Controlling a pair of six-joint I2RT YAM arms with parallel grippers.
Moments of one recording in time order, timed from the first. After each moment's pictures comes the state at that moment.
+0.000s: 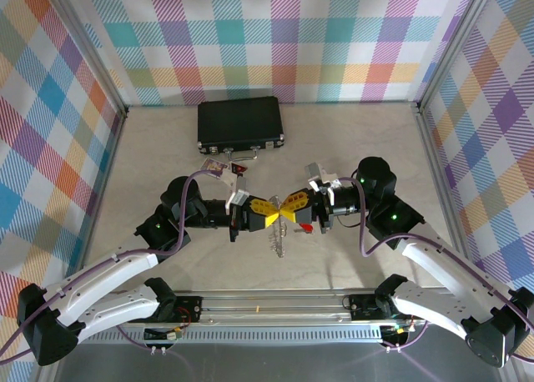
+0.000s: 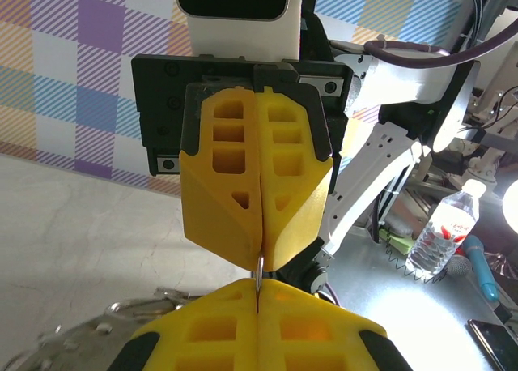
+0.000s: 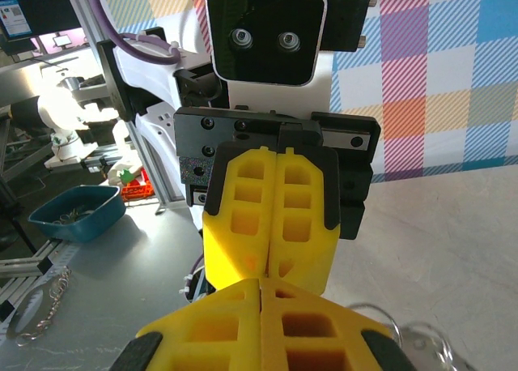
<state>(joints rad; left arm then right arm) -0.80 0.92 0.75 0.16 0.76 -0.24 0.67 0.94 0.85 0.00 -1.02 0.10</state>
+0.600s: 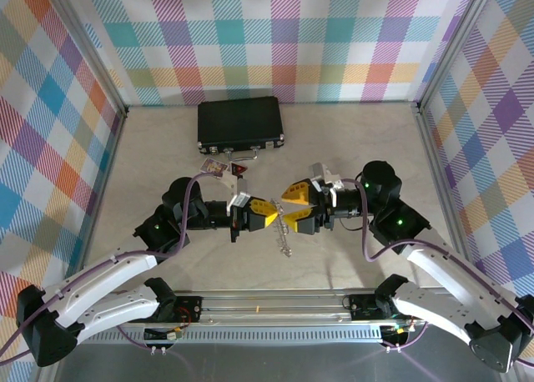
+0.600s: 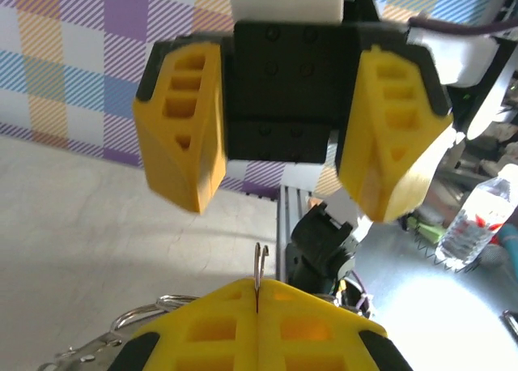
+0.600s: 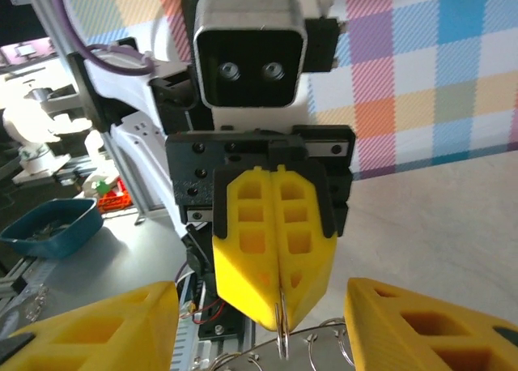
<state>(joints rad) -0.80 0.90 0.75 0.06 0.69 -0.14 0.68 0.88 0.85 -0.06 -0.90 0.12</state>
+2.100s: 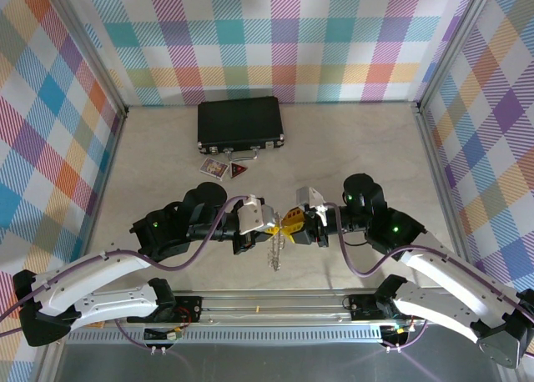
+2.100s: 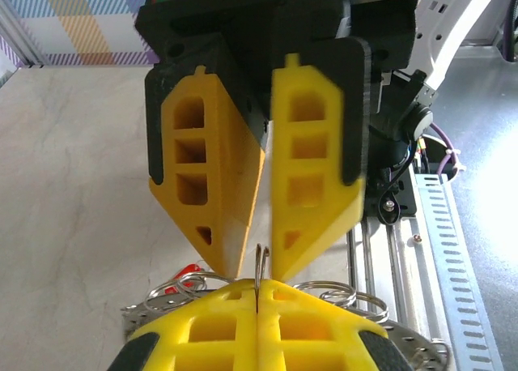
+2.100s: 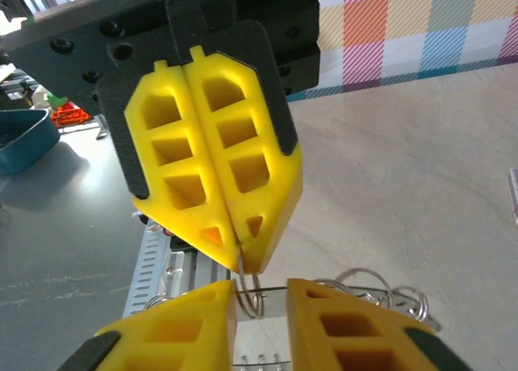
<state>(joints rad) -1.03 0.96 0.99 -0.48 0.32 0.27 0.80 0.87 0.80 -0.31 -0.74 -0.14</state>
